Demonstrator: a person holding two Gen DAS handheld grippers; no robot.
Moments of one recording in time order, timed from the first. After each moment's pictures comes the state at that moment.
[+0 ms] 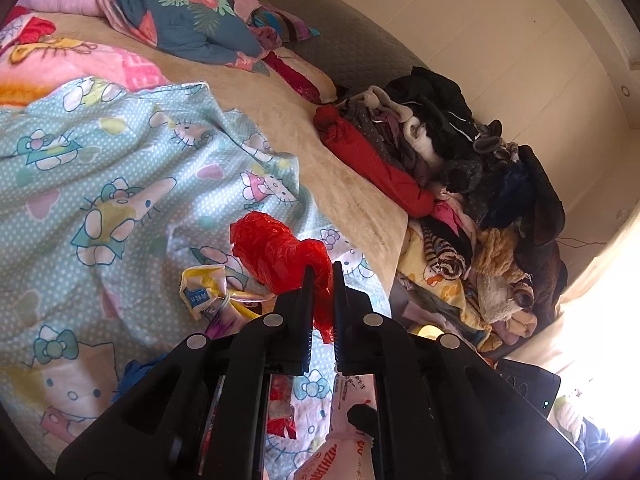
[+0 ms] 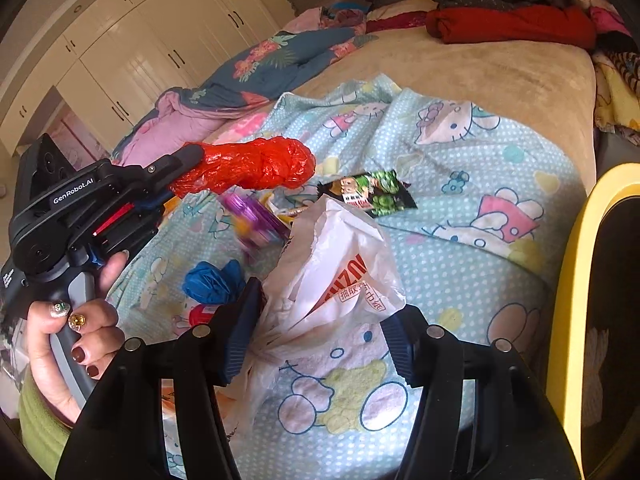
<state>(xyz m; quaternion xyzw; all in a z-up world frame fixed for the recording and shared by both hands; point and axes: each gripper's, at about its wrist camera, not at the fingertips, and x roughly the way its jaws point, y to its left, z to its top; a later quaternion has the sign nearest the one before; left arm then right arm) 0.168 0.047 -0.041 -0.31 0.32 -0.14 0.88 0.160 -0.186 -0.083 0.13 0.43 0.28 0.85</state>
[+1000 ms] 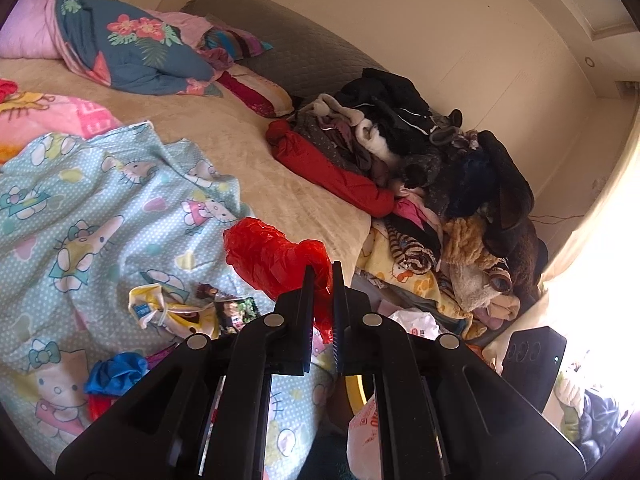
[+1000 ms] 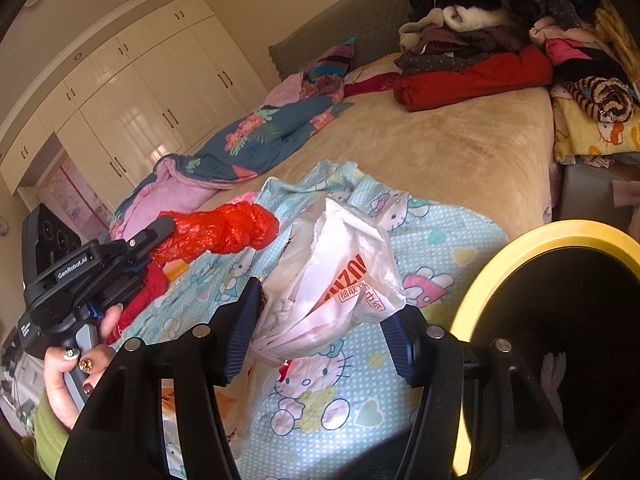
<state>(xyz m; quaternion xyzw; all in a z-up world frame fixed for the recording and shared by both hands) 0.144 -0.001 0.021 -0.27 0.28 -0.19 0.90 0.158 -0.261 -0.014 0.18 0.35 0.24 0.89</state>
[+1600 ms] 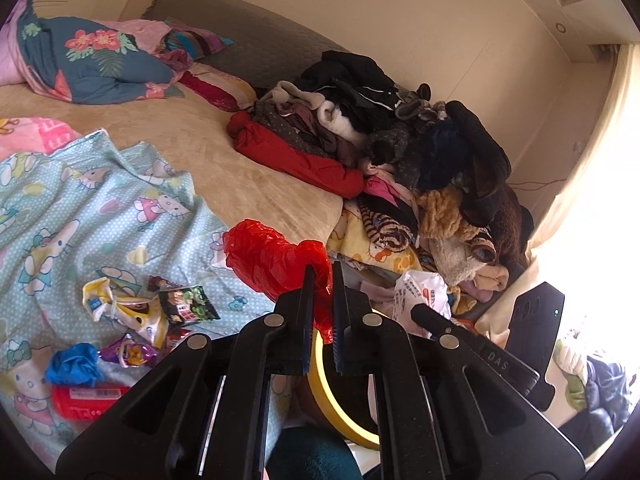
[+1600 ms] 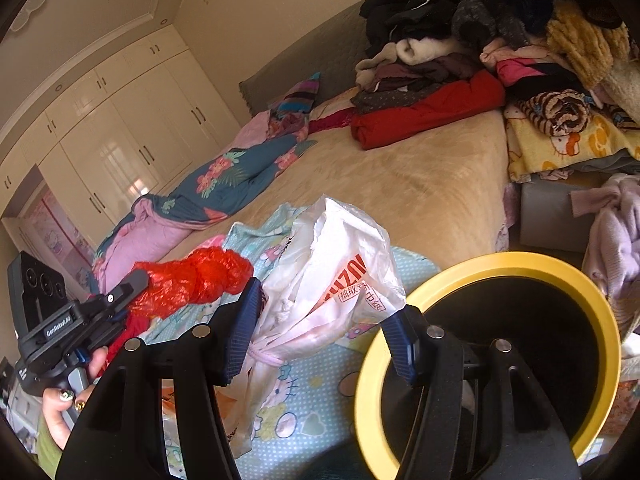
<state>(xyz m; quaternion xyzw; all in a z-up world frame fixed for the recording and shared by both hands) 0.133 -0.060 0.034 -0.23 0.28 -0.23 0.90 0.145 -0.337 0.009 0.20 0.31 0.17 0.91</state>
